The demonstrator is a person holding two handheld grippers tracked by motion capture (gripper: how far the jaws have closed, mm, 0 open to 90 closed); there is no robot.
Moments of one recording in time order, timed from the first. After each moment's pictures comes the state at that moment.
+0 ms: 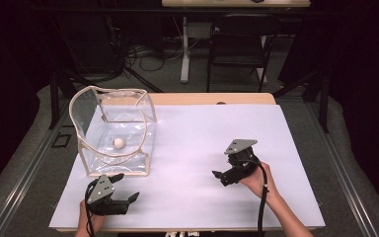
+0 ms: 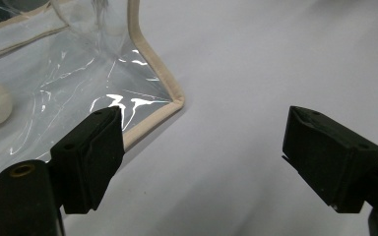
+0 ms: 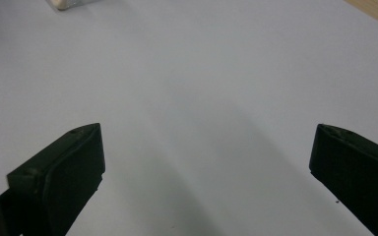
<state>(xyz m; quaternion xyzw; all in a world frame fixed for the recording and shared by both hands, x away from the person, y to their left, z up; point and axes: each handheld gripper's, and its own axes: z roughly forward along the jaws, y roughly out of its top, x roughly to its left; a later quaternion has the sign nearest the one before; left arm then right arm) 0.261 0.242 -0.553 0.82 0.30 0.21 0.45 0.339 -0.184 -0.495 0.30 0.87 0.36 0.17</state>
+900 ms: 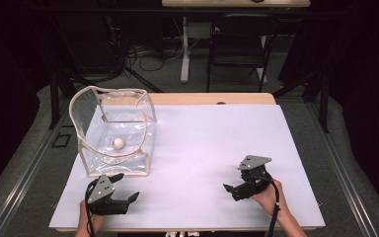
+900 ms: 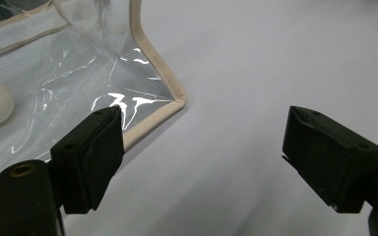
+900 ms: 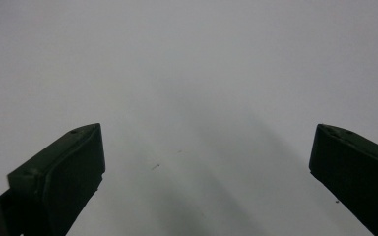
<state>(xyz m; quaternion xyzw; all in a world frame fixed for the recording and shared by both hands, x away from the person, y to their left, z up) 0.262 0.242 -0.553 0.82 0.30 0.21 0.45 0.304 -0.217 -0.525 0.33 0.86 0.36 0.17</state>
